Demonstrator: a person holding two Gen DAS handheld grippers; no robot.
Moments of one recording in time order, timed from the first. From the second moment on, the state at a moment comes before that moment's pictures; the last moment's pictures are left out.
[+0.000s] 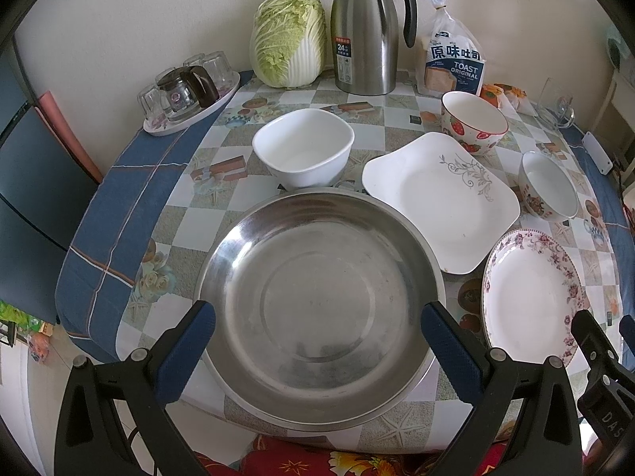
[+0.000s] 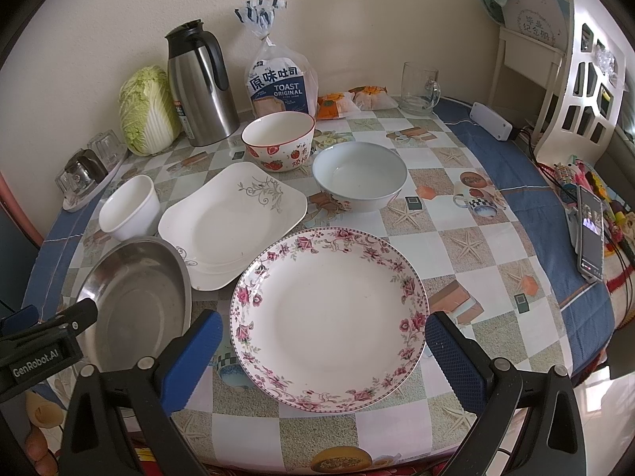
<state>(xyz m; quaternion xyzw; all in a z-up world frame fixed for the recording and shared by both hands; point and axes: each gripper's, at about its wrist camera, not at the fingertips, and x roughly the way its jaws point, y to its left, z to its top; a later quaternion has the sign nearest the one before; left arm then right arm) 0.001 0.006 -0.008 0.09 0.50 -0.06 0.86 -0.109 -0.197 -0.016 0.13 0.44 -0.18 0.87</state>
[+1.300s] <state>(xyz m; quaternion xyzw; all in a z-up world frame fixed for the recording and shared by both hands) 0.067 0.119 -0.045 -0.09 0.50 0.04 0.86 -0.026 -0.140 -0.050 0.17 0.47 -0.01 0.87</state>
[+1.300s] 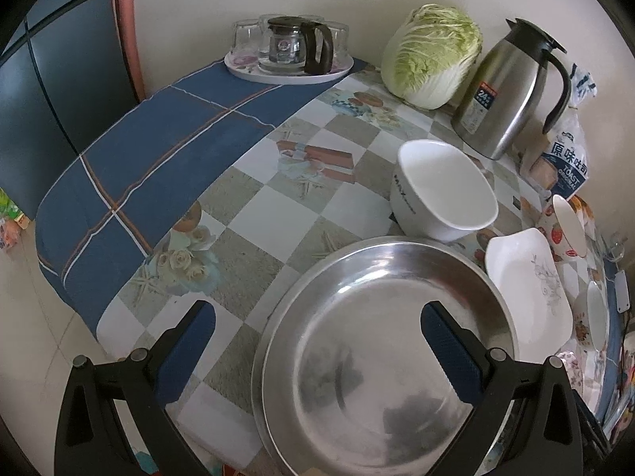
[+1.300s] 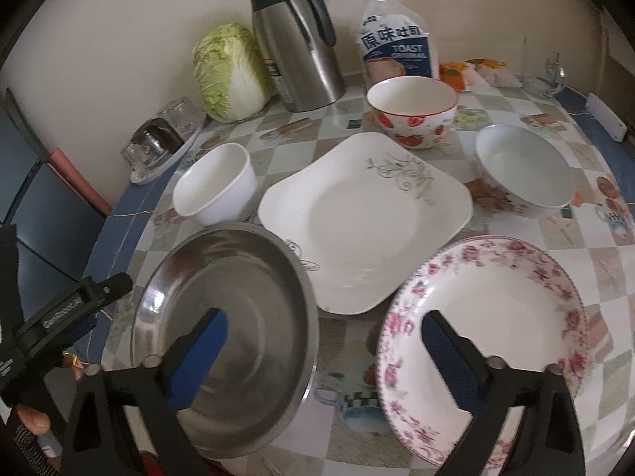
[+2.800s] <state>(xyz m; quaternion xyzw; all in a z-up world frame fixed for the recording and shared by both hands) 0.084 0.138 -0.092 -0.07 0.57 0.05 0.82 0.008 -0.106 -0.103 0.15 0.55 0.06 0.82</state>
